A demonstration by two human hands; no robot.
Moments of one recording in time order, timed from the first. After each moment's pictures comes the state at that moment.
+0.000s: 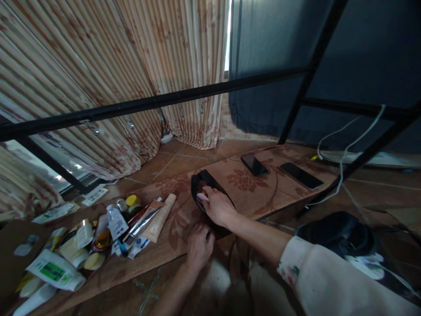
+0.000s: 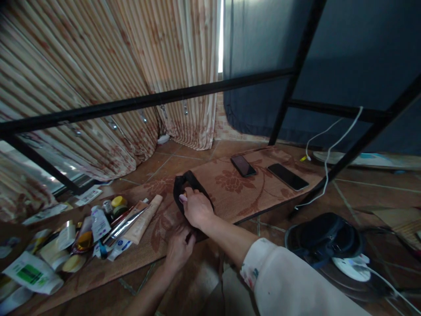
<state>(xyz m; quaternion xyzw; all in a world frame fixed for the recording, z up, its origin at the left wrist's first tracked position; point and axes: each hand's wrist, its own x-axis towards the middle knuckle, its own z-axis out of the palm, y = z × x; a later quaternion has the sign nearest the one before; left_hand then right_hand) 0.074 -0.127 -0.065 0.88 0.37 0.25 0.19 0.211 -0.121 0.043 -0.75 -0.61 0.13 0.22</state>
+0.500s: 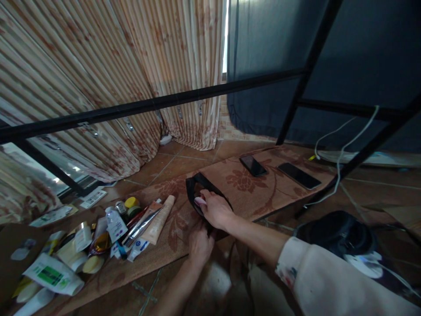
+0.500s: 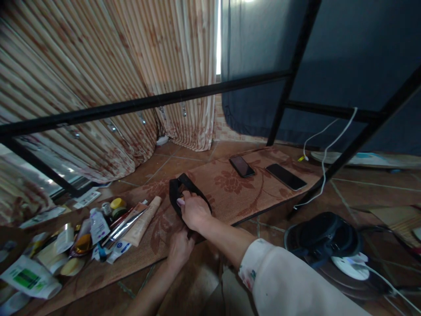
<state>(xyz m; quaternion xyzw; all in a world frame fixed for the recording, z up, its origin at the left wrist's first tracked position) 0.086 -0.121 -0.063 0.86 0.42 0.21 0.18 0.205 -0.123 0.044 -0.74 -0.62 0.14 0.22</state>
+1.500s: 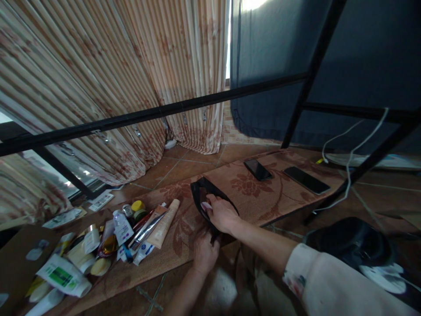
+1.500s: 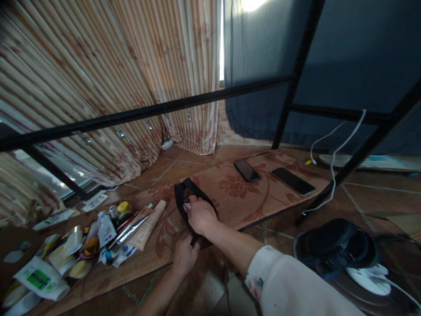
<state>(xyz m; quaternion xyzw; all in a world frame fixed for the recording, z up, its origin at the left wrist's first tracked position) 0.080 -0.123 -0.075 0.85 0.38 0.28 0.23 0.208 -0.122 0.043 -0.75 -0.61 0.16 0.19</state>
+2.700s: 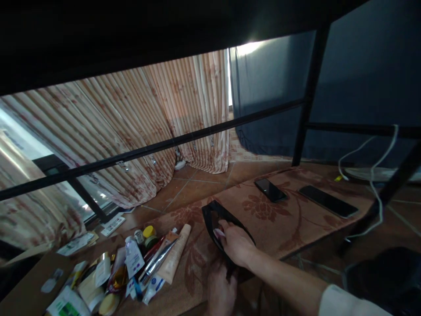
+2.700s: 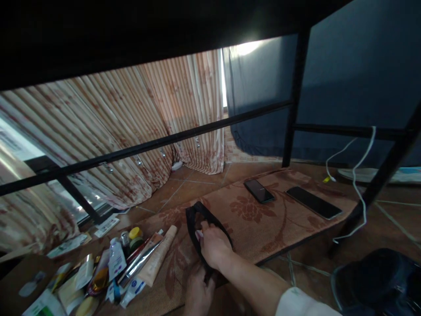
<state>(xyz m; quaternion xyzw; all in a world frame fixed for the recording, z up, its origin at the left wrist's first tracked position) 0.079 -0.124 -0.086 0.84 0.39 0.30 0.24 0.204 -0.120 0.038 -0.75 -0.60 0.16 0.22</state>
